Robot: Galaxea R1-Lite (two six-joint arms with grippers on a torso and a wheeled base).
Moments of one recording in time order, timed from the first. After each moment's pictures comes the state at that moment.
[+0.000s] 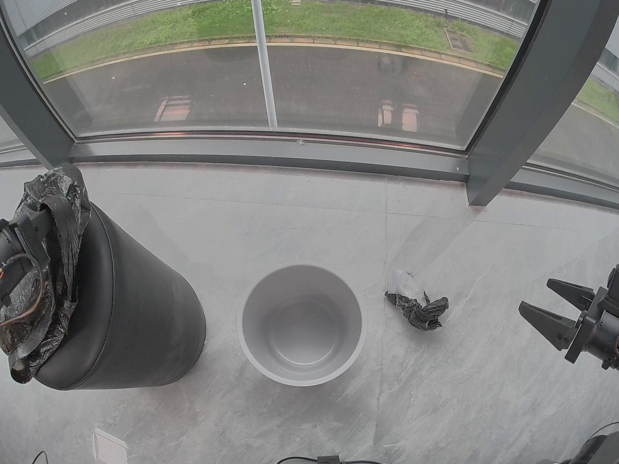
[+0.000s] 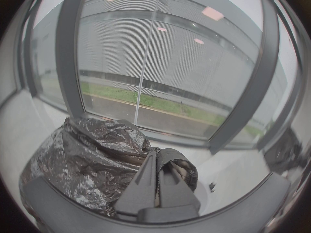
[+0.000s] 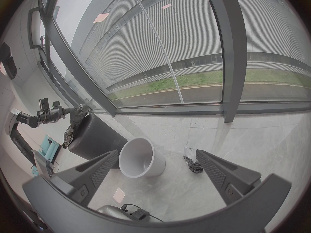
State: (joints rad) left arm -0.03 1.06 -0.57 -0.50 -0.14 -0.18; right arm 0.29 1.00 -0.23 -0.61 0.20 0.16
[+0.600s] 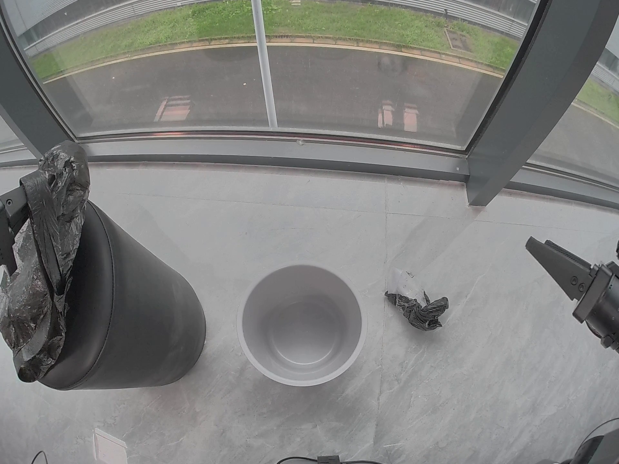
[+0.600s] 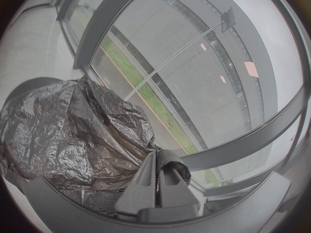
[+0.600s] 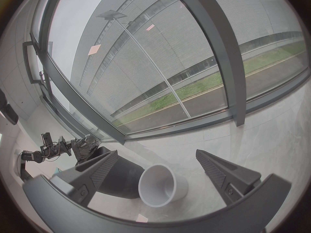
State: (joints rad) left arm -0.05 0.98 -0.72 -0.29 -0.24 -0.85; right arm 0.45 1.07 -0.27 -0.88 0.04 0.41
